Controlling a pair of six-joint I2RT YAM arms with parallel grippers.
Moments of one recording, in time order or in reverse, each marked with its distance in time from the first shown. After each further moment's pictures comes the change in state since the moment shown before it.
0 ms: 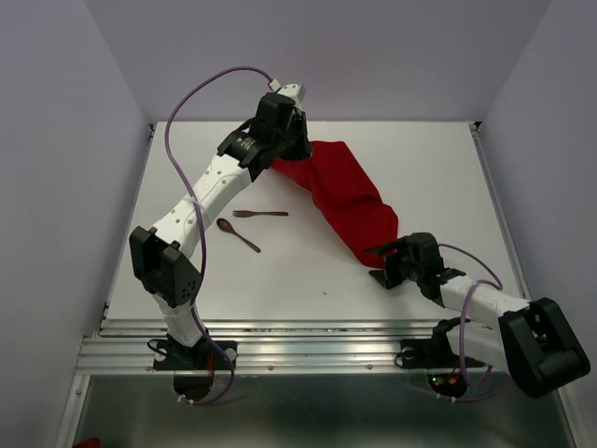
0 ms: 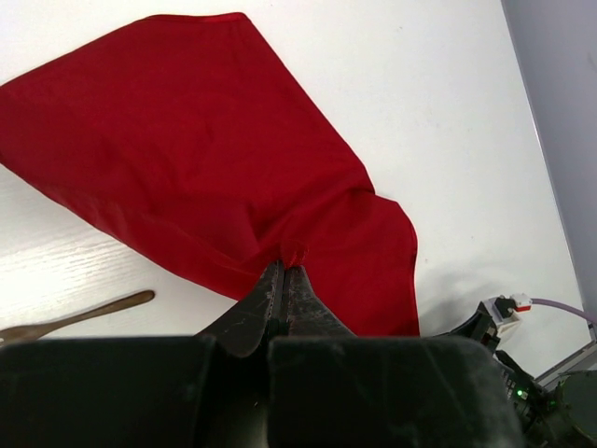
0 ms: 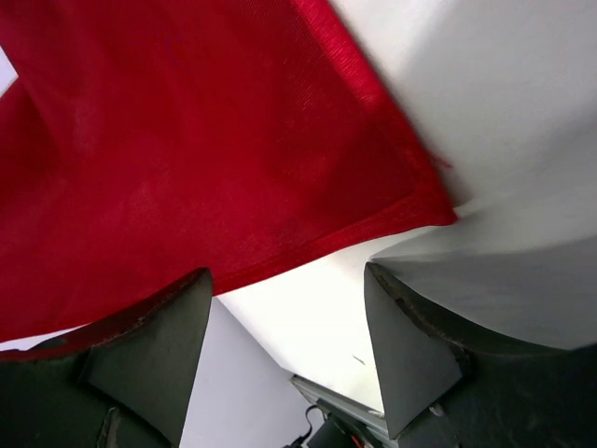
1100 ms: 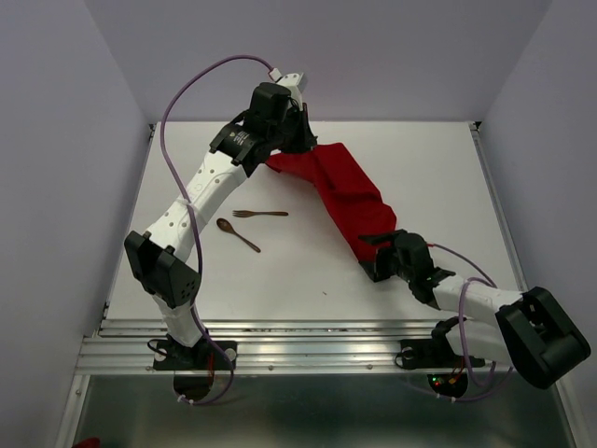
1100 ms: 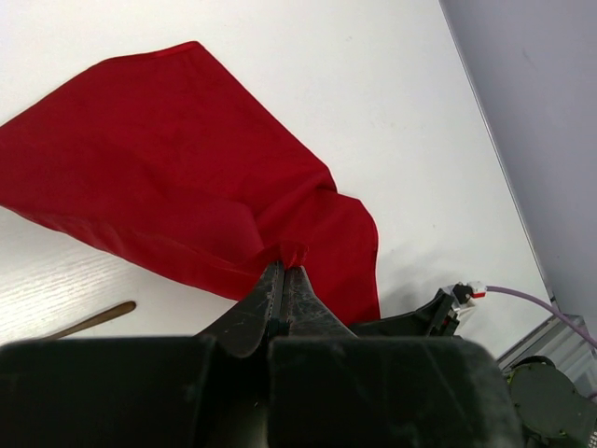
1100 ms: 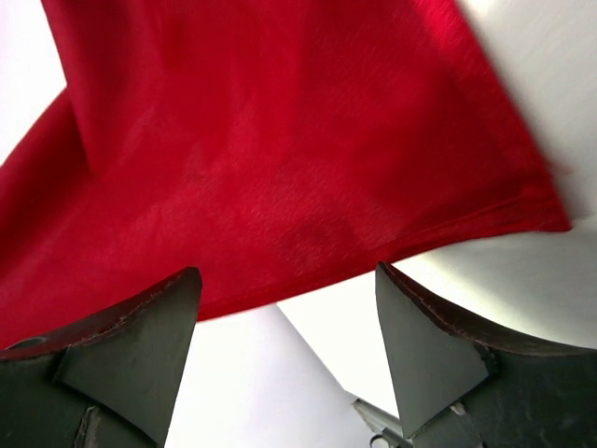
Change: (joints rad) left arm 0.001 -0.006 0.099 -0.051 0.080 0.023; right arm 0.144 0.070 0.005 0.201 0.211 0.219
